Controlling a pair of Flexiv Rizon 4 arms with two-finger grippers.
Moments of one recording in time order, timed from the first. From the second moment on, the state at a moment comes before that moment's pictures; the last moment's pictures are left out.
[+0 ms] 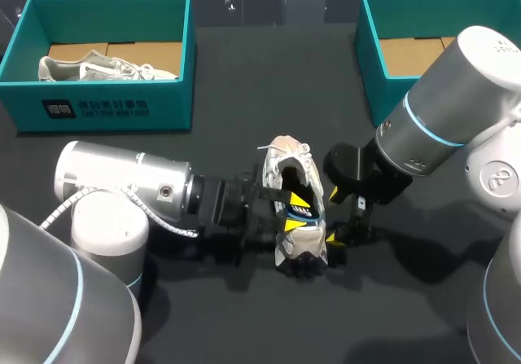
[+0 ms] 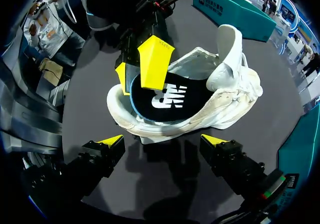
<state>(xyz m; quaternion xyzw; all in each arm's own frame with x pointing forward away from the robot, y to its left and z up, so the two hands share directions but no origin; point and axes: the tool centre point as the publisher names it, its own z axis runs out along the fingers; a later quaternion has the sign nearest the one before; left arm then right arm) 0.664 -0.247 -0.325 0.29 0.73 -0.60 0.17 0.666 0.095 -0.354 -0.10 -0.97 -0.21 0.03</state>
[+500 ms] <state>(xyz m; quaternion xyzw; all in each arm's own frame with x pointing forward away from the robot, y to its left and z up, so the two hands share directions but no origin) 0.679 -0.256 -0.346 0.28 0.76 -0.57 0.15 0.666 0.095 -0.354 -0.10 -0.97 -0.21 0.03</state>
